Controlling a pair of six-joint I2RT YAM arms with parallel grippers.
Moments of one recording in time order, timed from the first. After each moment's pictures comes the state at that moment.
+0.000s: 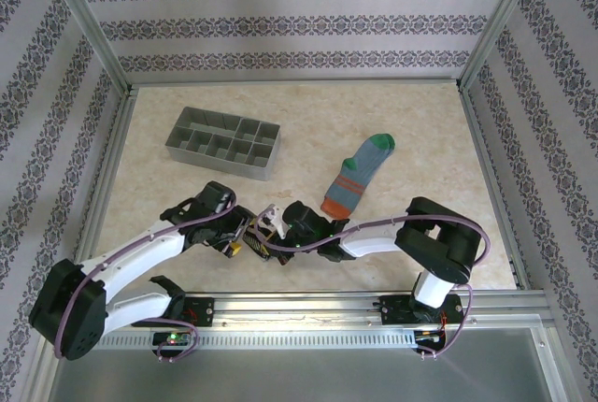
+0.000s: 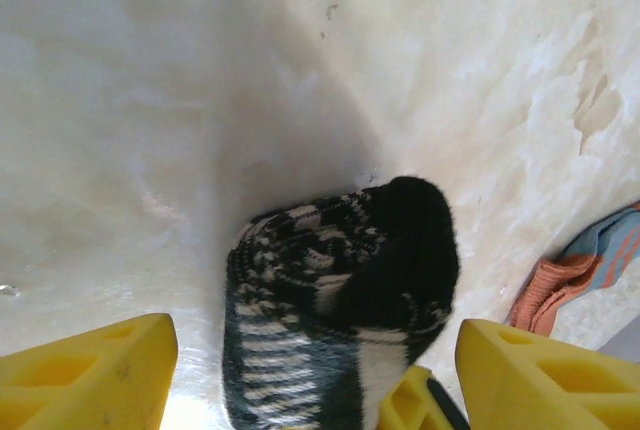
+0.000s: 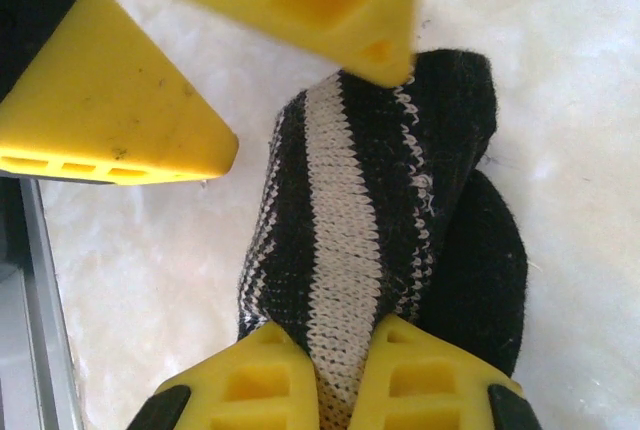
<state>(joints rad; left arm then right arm) -0.52 1.09 0.53 -0.50 0.25 -1.54 1.04 1.71 0.67 0.30 -0.27 0.36</state>
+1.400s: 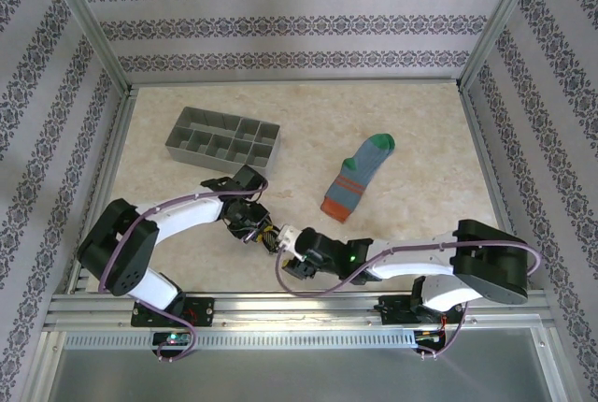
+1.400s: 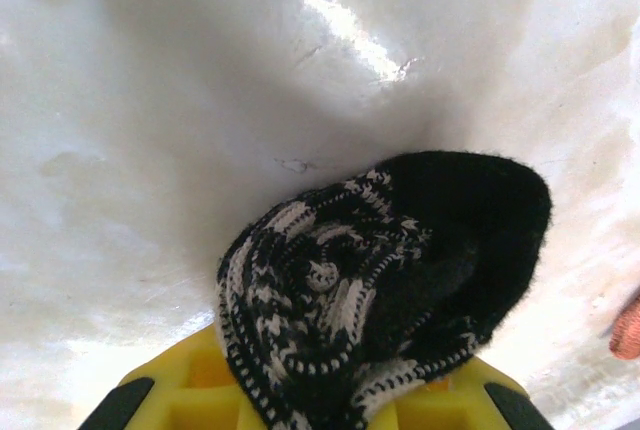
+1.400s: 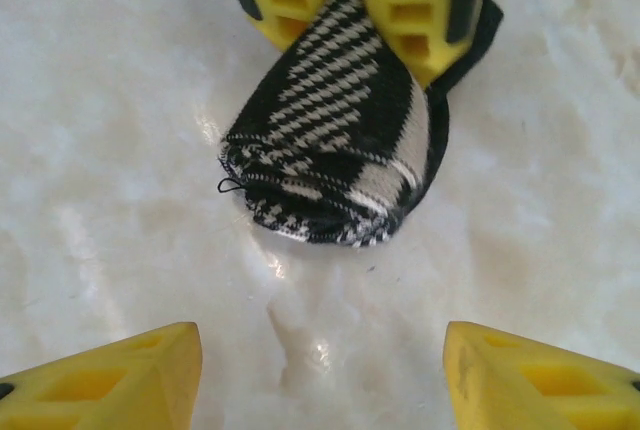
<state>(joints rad) -0.58 1.54 0.82 -0.61 0.33 -1.41 1.26 1.43 0.57 0.01 0.23 0.04</state>
